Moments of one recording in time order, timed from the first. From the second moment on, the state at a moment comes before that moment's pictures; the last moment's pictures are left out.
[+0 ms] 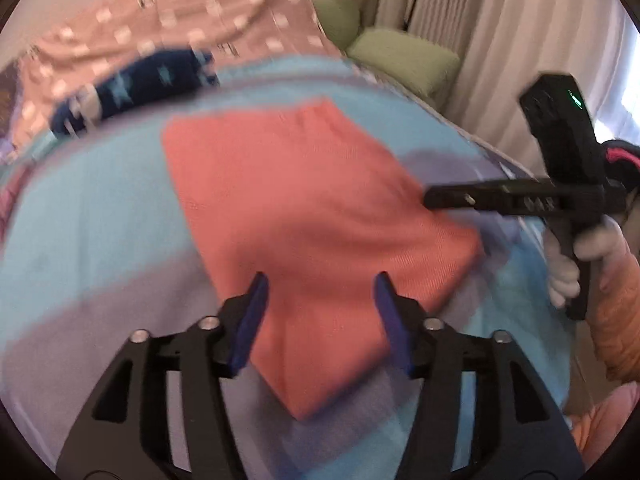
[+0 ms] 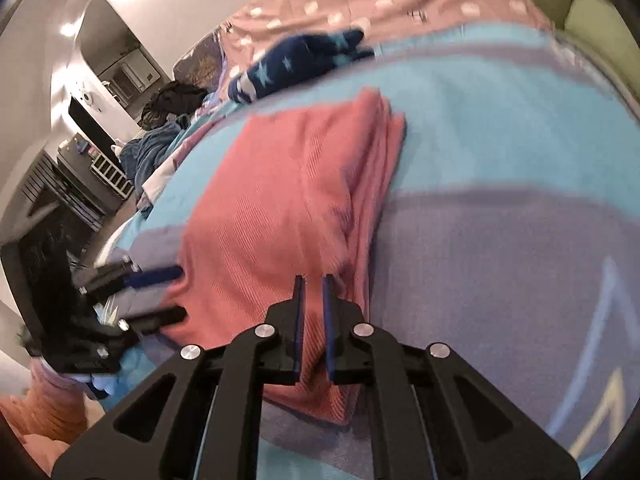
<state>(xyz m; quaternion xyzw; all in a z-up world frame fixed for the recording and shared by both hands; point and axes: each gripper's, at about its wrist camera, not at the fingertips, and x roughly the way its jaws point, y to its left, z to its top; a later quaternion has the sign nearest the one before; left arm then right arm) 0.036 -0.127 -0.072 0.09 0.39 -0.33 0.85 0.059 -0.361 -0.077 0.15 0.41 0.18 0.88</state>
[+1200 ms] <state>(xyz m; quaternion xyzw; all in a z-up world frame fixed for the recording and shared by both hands) 0.129 -0.119 -0.124 -0.02 0.45 -0.29 0.84 0.134 -0.379 -0.113 0.17 0.47 0.20 0.84</state>
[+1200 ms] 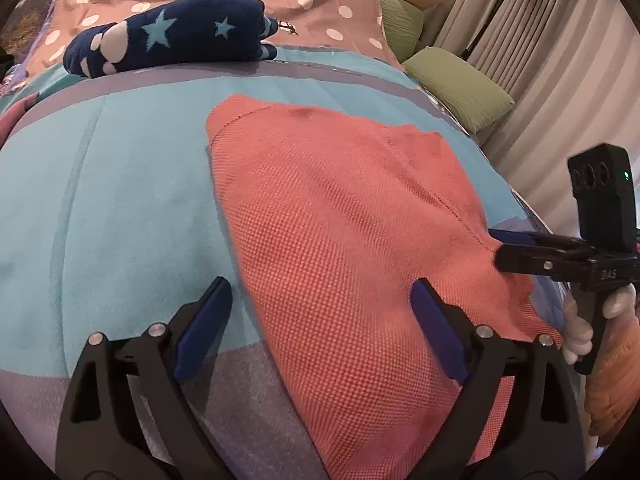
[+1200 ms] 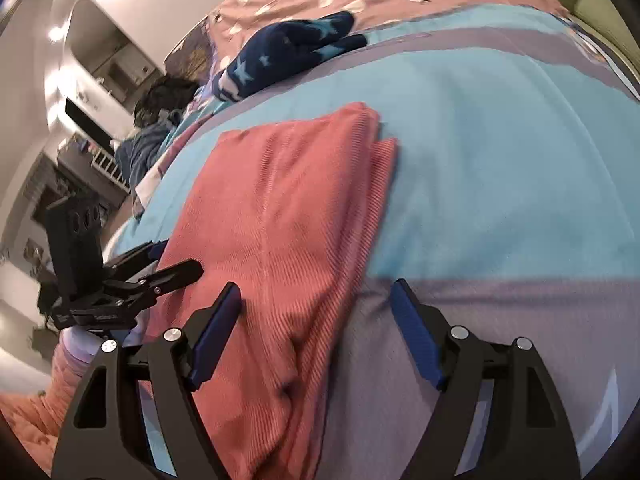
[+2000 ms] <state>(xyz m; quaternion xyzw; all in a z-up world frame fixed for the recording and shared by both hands) 0.138 -0.123 -0.120 -0.02 0.46 -0.33 0.82 0.126 -0.380 -0.116 0.19 0.48 0.22 0.83</state>
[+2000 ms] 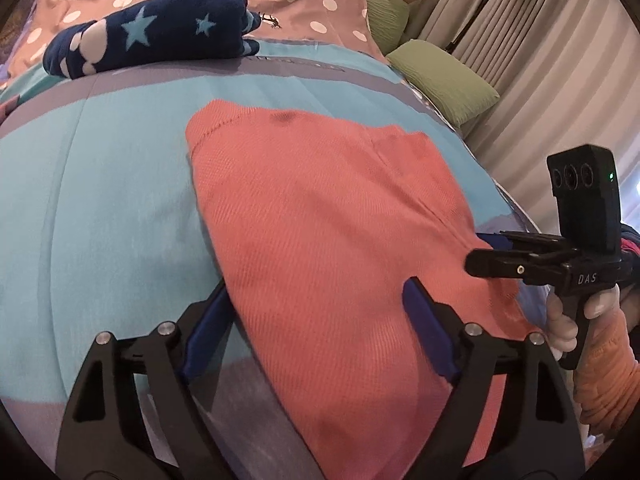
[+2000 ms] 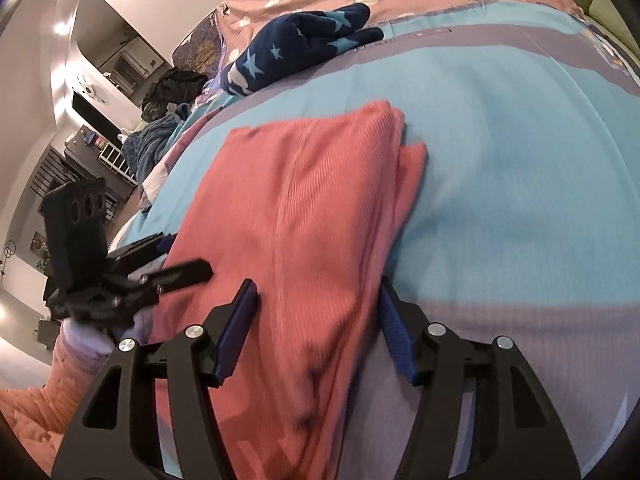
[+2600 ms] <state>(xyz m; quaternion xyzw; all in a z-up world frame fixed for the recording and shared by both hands) 0.146 -0.163 -0.034 -0.01 0.40 -0.32 0.86 0.122 -0.393 -0.045 0.23 0.35 0.18 0.89</state>
